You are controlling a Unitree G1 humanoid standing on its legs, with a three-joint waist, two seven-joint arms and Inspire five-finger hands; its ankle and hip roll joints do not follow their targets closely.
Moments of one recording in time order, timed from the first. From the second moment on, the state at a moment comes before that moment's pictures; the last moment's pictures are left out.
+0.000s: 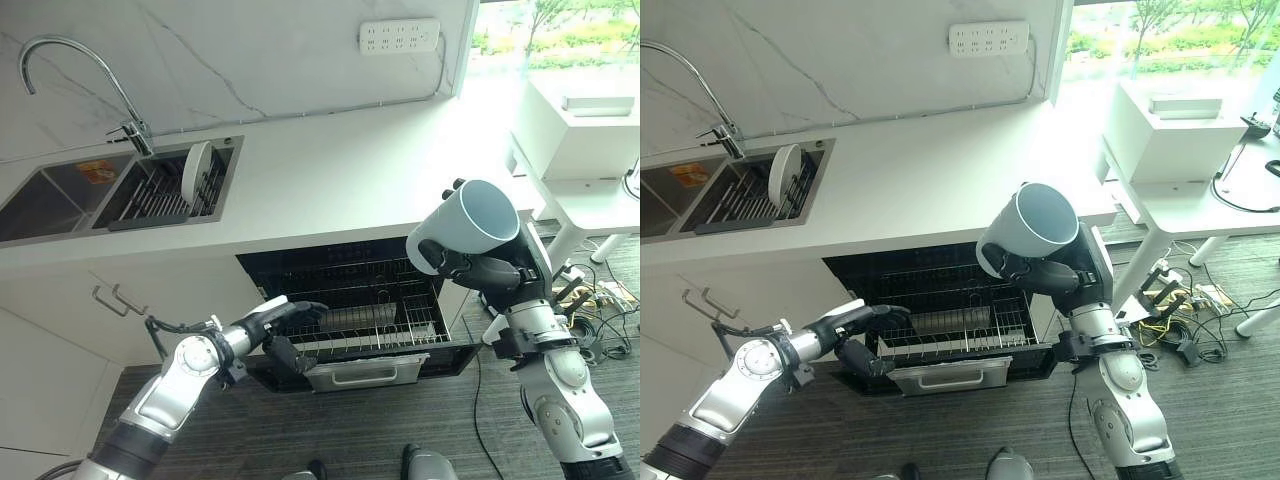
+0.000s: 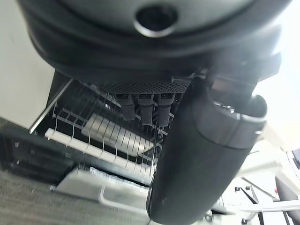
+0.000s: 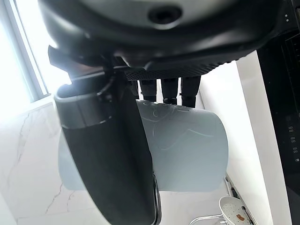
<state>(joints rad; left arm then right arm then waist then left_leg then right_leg) -0.14 0.68 -0.30 -0.04 0.01 0.24 -0.49 0.00 -0.49 0.02 -0.28 0.67 -0.10 -0.01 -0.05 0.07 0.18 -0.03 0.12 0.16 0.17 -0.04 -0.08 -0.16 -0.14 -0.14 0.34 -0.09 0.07</state>
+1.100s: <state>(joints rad) -0.21 0.53 -0.42 0.39 0.36 0.15 -0.38 0.00 -0.48 0.03 -0.27 0.67 -0.06 0.06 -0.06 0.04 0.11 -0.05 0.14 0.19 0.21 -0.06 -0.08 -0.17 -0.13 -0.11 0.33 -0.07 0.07</state>
